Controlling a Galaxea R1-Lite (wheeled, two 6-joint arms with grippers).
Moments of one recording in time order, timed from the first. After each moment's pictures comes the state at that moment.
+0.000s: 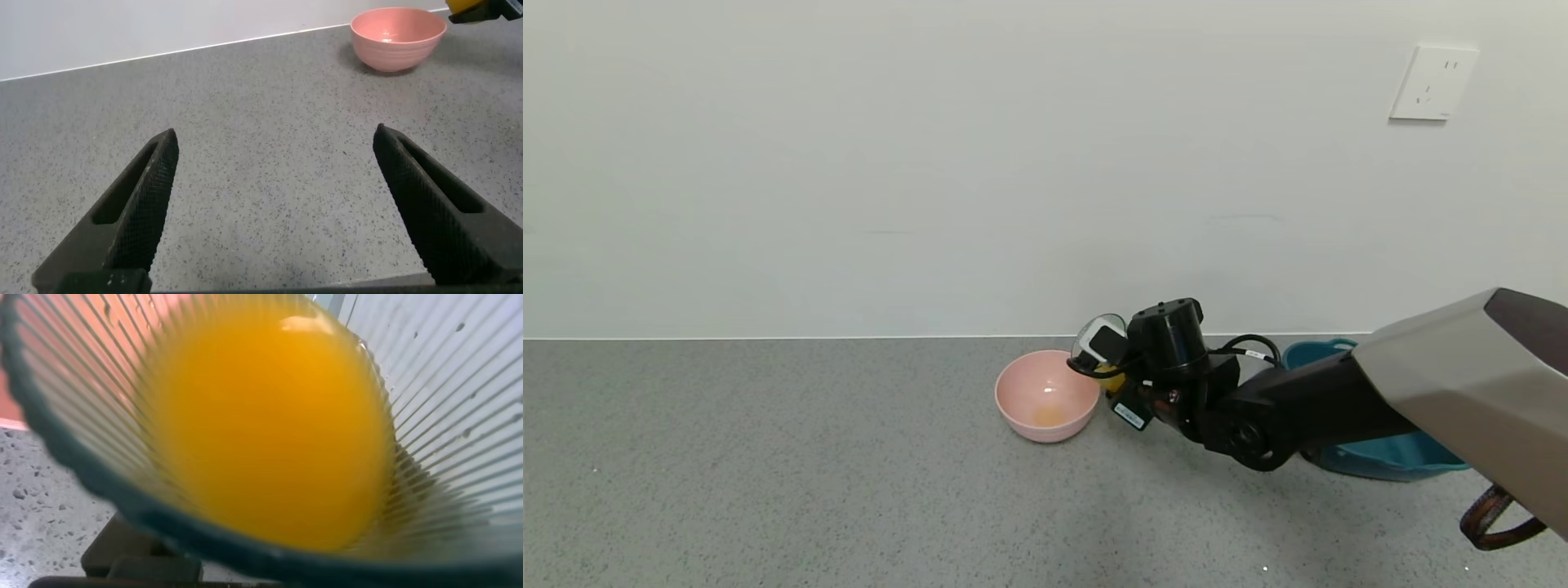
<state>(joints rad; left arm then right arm) 0.00 0.00 0.00 0.00 -0.05 0.09 0.63 2.25 -1.37 -0.38 -0.34 -0.55</state>
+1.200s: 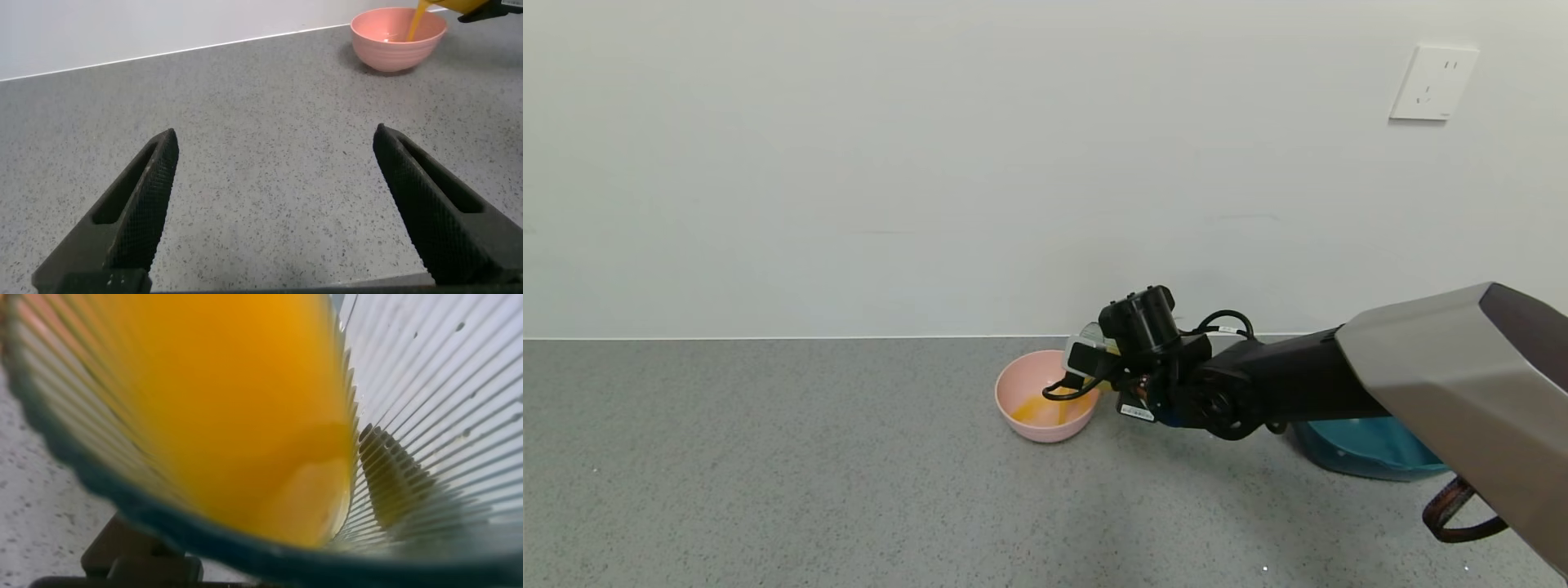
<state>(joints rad) 0.00 0.00 0.00 0.00 -0.05 0.09 0.65 2.30 -1.58 -0.11 -0.51 -0.88</state>
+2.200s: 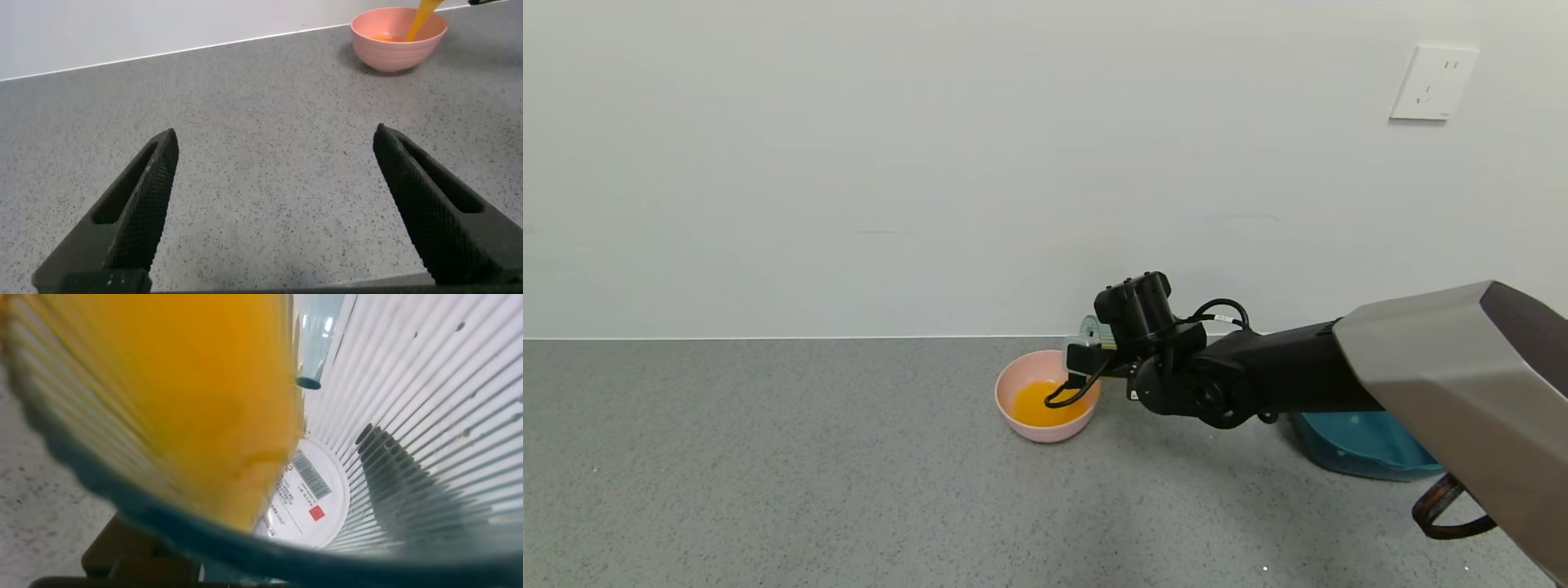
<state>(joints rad) 0.00 0.00 0.00 0.00 -0.05 0.09 0.65 2.32 -1.65 -0.12 -0.64 -1.15</state>
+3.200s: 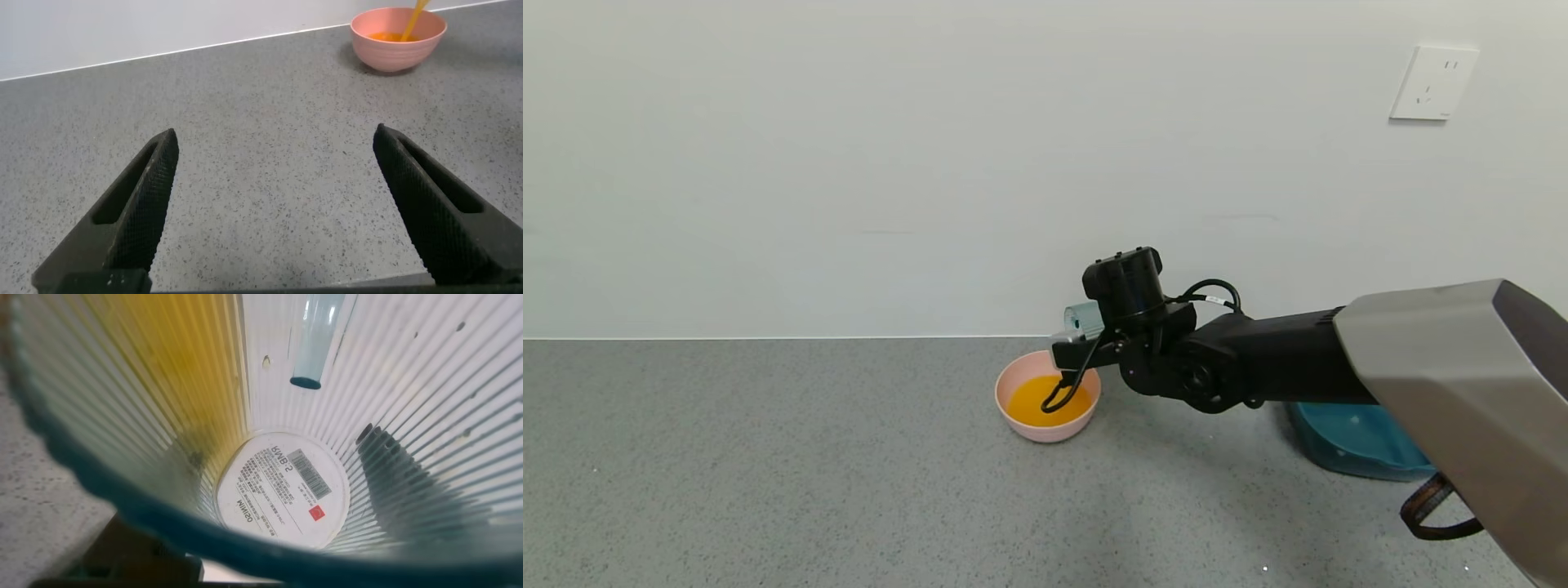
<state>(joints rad) 0.00 0.00 0.00 0.00 -0.05 0.09 0.67 2.33 -1.77 -0.12 -0.66 -1.47</state>
